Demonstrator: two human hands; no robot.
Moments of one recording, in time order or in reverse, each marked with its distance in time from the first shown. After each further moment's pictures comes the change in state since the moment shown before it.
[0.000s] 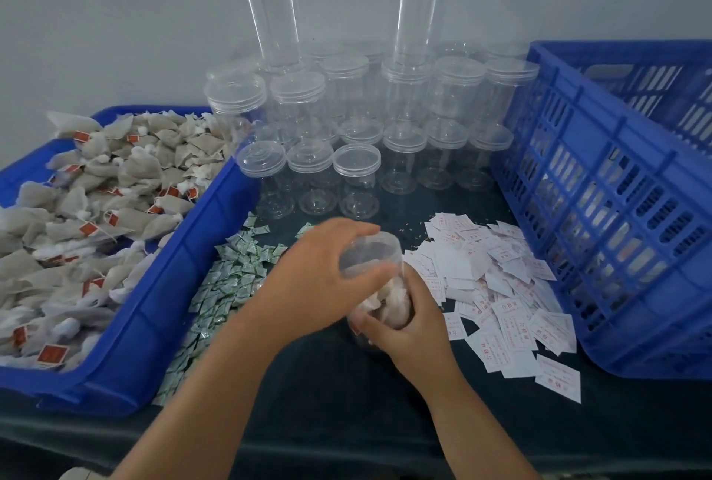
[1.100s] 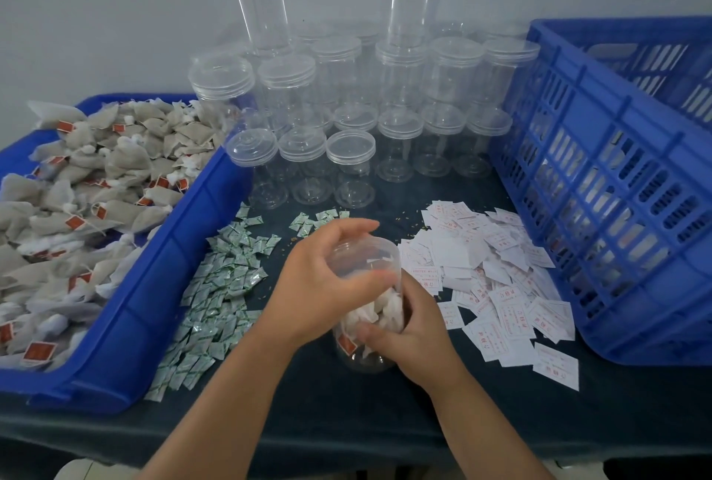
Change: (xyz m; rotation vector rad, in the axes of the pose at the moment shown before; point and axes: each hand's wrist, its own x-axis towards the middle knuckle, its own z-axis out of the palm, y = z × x) left_hand -0.012 0.005 0.024 -0.509 0.120 -0.054; right_hand -0.006 0.002 -0.007 0.112 -0.094 0.078
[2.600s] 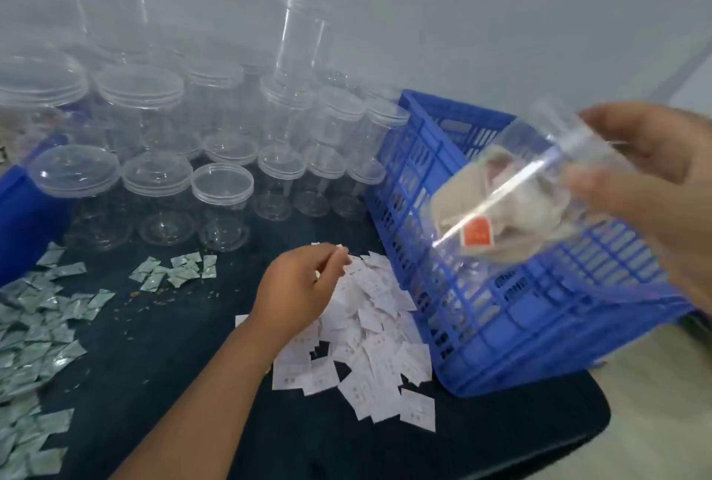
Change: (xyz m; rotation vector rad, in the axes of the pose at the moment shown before) left_hand 0.118 -0.035 0.116 0.178 0.005 0.250; right_hand -0.003 -0.330 -0.099 -0.892 0.444 -0.060
